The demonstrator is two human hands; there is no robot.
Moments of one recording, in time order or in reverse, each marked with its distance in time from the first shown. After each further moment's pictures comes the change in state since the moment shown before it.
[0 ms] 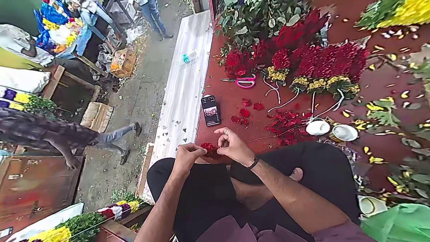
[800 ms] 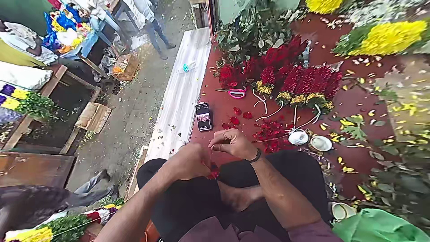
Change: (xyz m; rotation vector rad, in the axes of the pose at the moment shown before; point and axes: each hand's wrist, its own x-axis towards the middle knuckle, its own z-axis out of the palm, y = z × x) left_hand -0.034 0.130 0.028 0.889 -0.572 0.243; right_hand -0.004 -0.039 -0.062 0.199 -0.308 -0.572
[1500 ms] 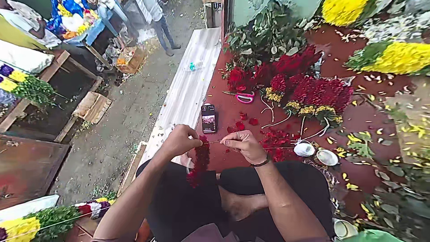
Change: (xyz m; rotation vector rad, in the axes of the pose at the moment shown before) left_hand 0.030 -0.083 -0.019 -0.152 0.370 -0.187; right_hand -0.004 0.017 -0.016 0.112 0.203 0.254
